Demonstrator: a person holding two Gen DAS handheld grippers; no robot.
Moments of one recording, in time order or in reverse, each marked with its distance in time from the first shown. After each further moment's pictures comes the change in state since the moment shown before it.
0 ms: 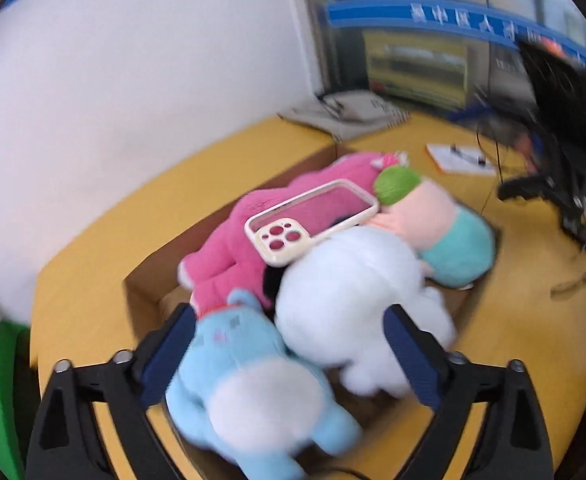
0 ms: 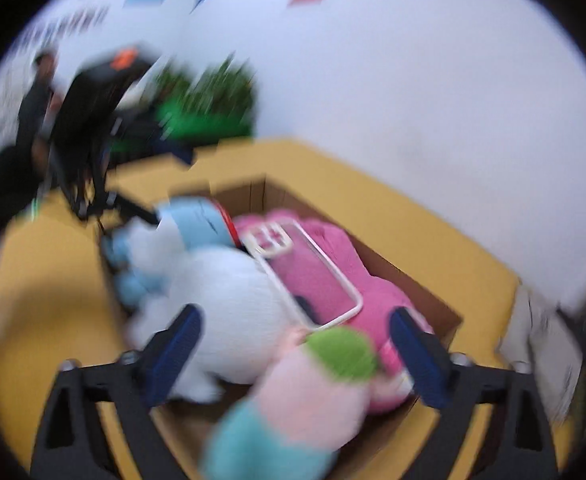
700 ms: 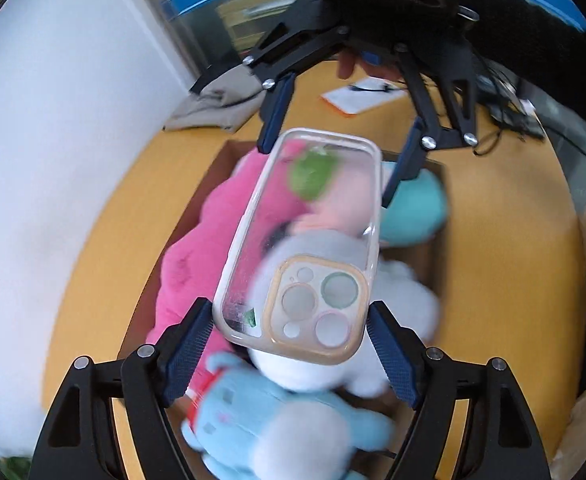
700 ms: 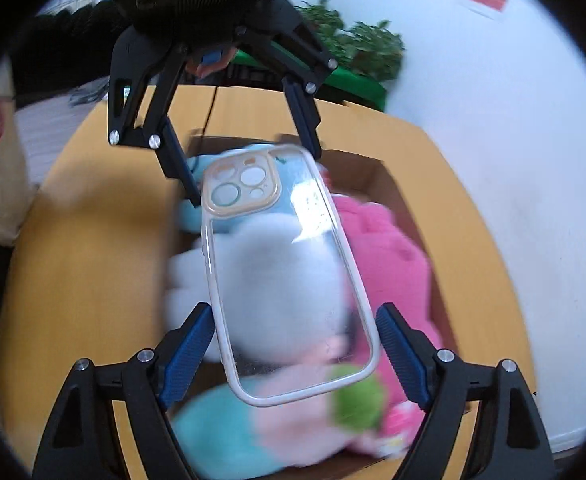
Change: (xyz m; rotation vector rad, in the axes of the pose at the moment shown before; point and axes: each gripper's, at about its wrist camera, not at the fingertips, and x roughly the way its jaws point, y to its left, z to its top) left arm 0.111 0.013 0.120 0.503 0.208 -0.312; right arm 0.152 -0.013 0.081 -0.575 0.312 0.366
